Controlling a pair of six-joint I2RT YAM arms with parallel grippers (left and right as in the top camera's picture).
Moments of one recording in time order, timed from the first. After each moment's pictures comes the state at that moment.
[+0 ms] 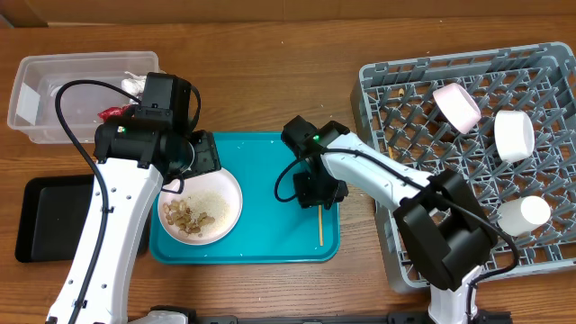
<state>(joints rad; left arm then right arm) -0.14 1.43 1.40 -1.25 -0.01 -0.42 0.67 2.01 1.41 -1.03 -0.12 0.46</state>
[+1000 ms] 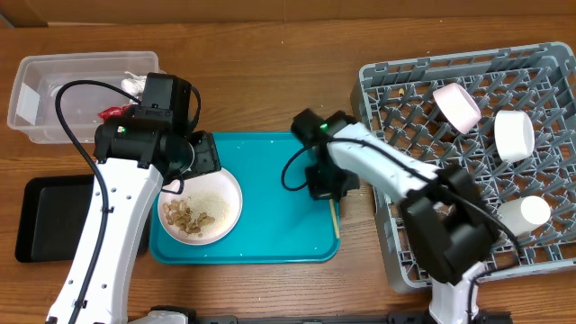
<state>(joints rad) -0.14 1.43 1.40 -1.26 -0.01 -0.42 0.61 2.00 1.46 -1.14 -0.03 0.45</state>
